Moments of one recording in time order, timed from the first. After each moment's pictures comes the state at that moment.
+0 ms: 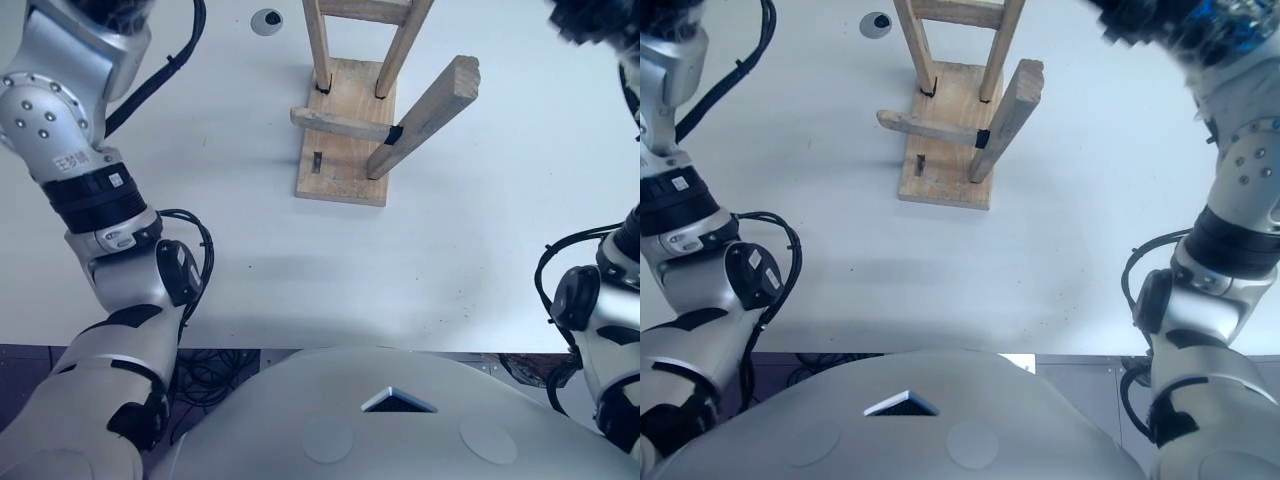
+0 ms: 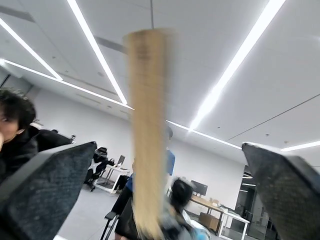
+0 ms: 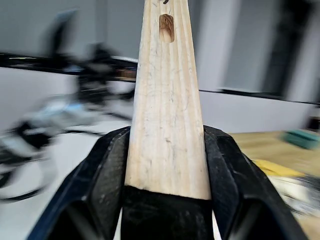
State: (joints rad) left arm -0.69 0.31 0.34 -0.01 -1.40 0.84 -0.69; right arm -0.53 -0.55 -0.17 -0.39 0.79 0.68 0.88
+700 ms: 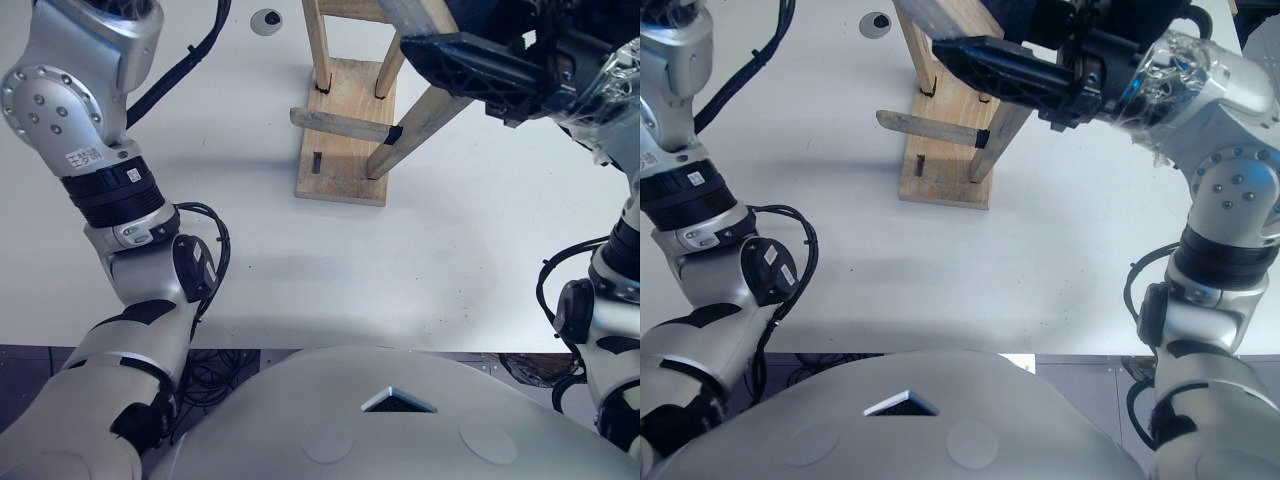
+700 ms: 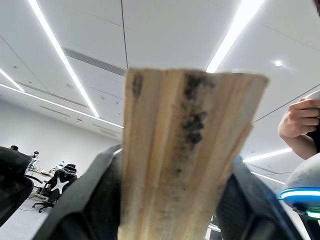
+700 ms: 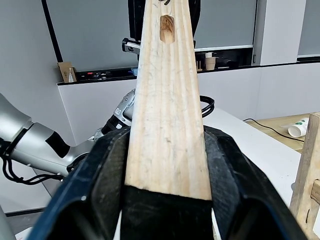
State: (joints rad) left arm -0.70 0.25 0.34 -0.05 -1.49 0.81 -0.68; right arm -0.47 -0.56 -0.12 -0.39 1.01 0.80 0.85
